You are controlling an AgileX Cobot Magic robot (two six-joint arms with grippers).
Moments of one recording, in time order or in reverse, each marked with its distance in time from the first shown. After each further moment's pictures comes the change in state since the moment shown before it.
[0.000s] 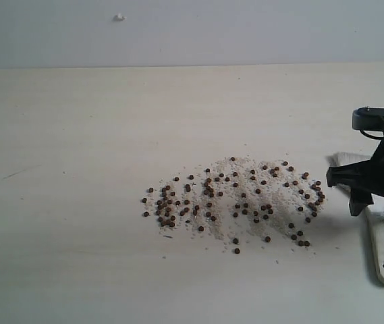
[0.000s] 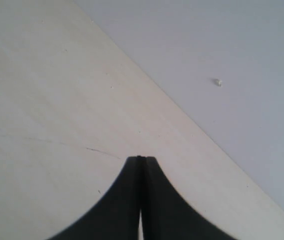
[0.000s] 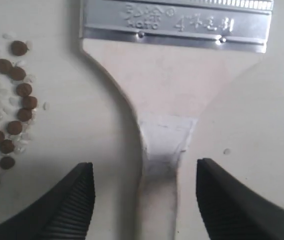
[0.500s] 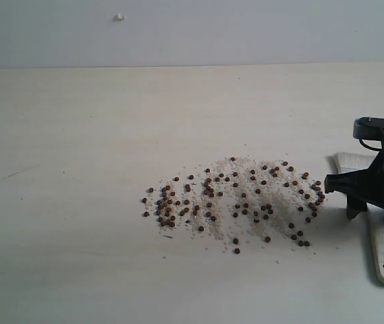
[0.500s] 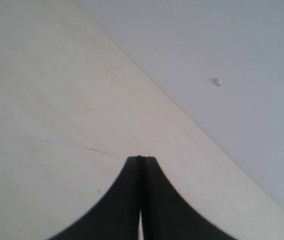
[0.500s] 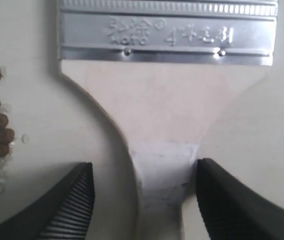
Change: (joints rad) left arm 0.000 0.000 0.000 0.000 0.000 0.000; right arm 0.000 0.045 0.076 -0.106 -0.189 0.151
